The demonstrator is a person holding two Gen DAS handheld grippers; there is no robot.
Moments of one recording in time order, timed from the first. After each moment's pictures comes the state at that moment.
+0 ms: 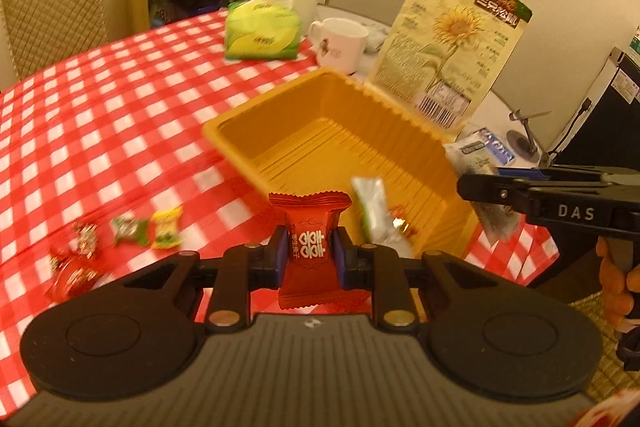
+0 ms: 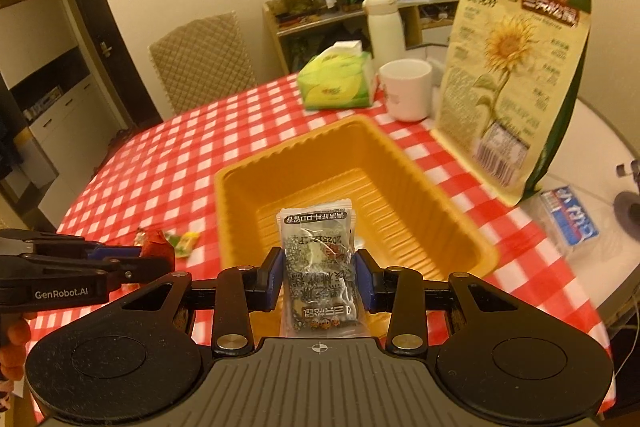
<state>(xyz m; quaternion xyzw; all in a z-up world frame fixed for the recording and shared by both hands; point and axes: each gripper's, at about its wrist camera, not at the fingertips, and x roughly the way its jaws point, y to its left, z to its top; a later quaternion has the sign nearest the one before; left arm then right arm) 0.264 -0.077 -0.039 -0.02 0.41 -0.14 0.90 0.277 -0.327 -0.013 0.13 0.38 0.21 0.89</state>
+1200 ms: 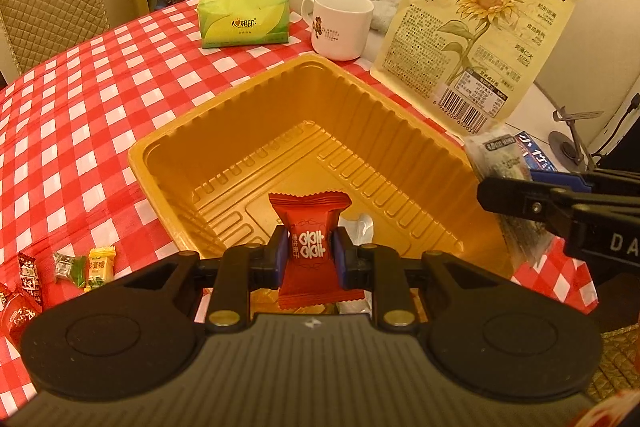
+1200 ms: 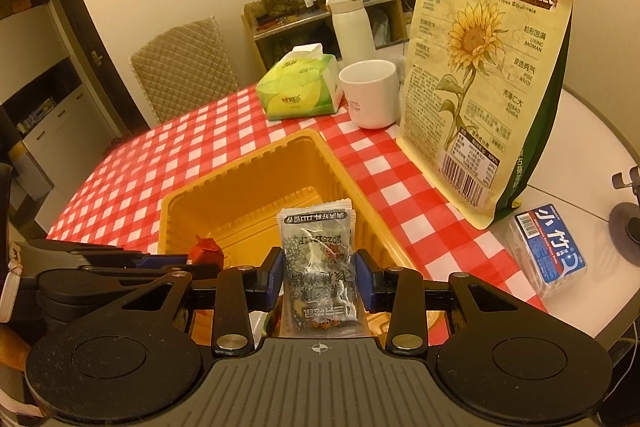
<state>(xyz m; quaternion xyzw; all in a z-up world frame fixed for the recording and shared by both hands) 0.340 -0.154 -0.078 0.01 0.45 -0.08 0.89 0.330 -0.372 -0.039 0.15 0.39 0.21 0.89</state>
